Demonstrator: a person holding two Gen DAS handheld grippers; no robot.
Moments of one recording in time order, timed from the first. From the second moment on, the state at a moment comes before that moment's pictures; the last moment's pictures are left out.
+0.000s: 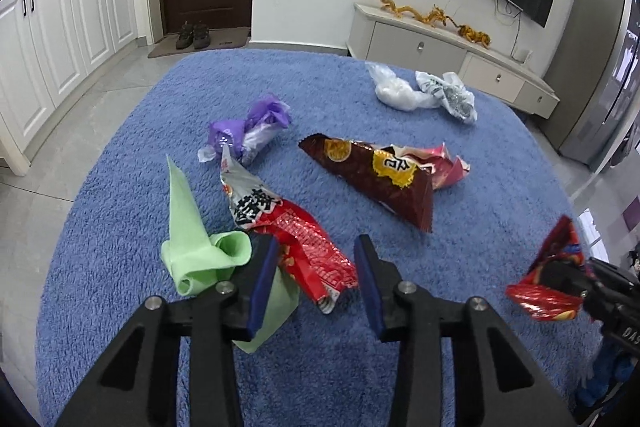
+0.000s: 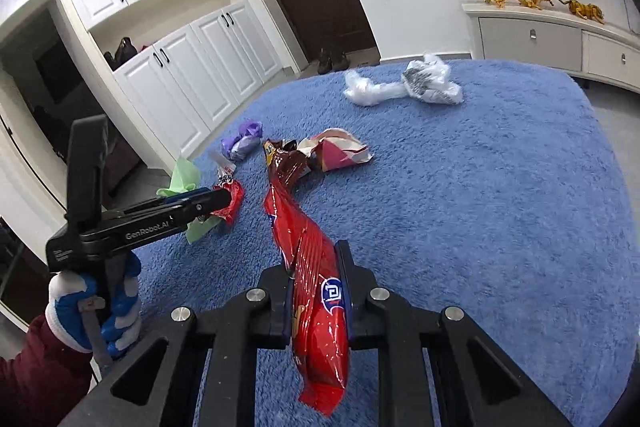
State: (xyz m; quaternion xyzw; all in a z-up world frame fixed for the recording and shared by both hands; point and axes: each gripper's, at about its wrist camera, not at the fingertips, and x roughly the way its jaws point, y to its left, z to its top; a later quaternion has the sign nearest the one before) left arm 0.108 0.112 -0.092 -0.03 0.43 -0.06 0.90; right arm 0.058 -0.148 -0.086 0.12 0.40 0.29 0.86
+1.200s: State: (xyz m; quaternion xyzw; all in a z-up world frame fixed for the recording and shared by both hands) left arm 0.120 0.090 -0.077 -0.06 0.43 -0.03 0.90; right arm -0.001 -0.241 -0.066 0.20 0.34 0.25 0.88
